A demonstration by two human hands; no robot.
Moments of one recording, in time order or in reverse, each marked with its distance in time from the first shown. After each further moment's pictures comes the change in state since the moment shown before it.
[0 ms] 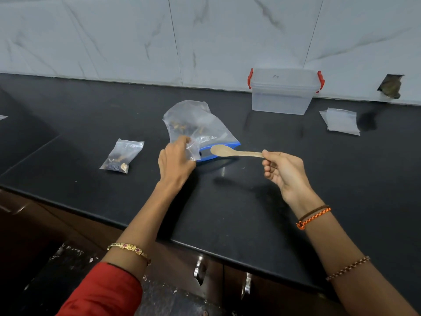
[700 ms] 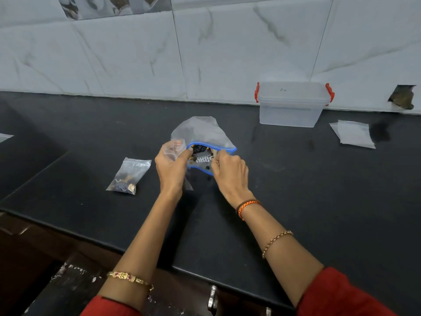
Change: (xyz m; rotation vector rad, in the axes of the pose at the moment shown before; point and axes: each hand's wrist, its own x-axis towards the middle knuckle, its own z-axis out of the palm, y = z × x) left_hand 0.032 -0.014 -0.008 -0.967 0.117 -0.377; right_hand 0.029 0.028 0.121 -1.170 0.017 -0.754
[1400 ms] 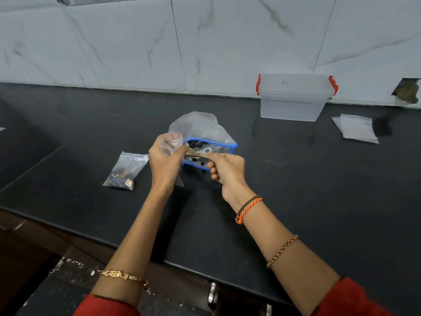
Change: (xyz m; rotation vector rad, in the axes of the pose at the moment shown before) left_hand 0.000 0.006 -0.011 0.081 -0.076 0.125; right_hand -0.005 -0.019 -0.009 1.195 -0.146 0.765
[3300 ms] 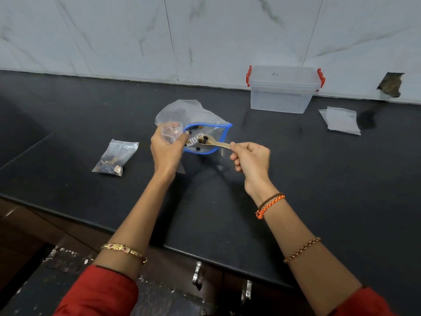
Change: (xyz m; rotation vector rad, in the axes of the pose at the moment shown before) left_hand -0.017 0.009 0.025 0.049 0.048 -0.043; right_hand -0.012 -0.010 -0.064 -0.098 0.136 -0.176
